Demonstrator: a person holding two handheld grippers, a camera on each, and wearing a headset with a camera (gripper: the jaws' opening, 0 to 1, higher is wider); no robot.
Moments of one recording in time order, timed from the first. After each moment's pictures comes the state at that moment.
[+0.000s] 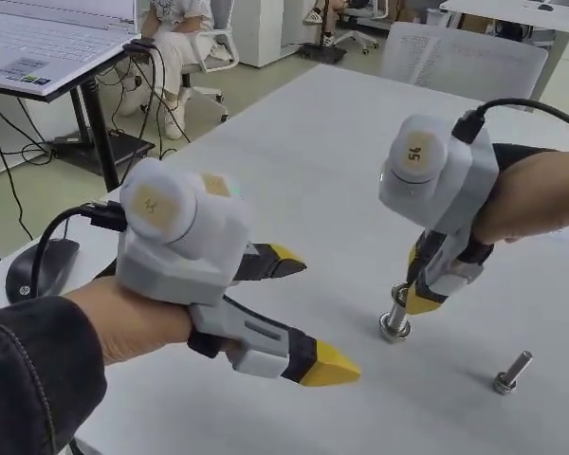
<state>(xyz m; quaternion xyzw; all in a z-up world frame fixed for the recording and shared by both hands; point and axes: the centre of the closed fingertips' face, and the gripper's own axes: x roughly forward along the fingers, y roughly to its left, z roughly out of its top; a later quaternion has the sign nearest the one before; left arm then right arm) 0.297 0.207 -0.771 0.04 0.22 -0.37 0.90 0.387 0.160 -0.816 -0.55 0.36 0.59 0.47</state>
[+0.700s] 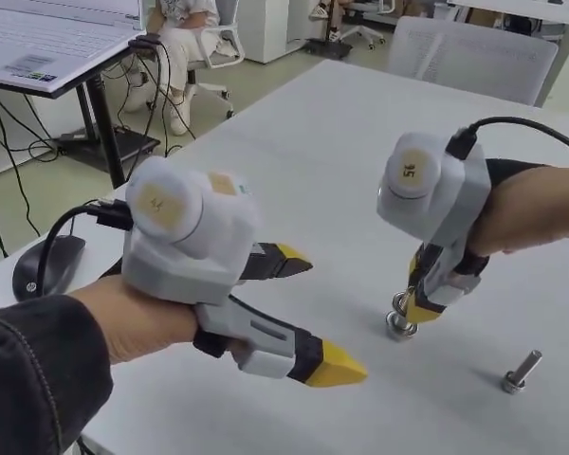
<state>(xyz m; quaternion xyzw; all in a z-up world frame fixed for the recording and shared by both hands) 0.296 0.206 -0.774 0.04 0.22 -0.37 0.90 0.386 0.158 -0.838 -0.55 0.38 0.58 0.46</state>
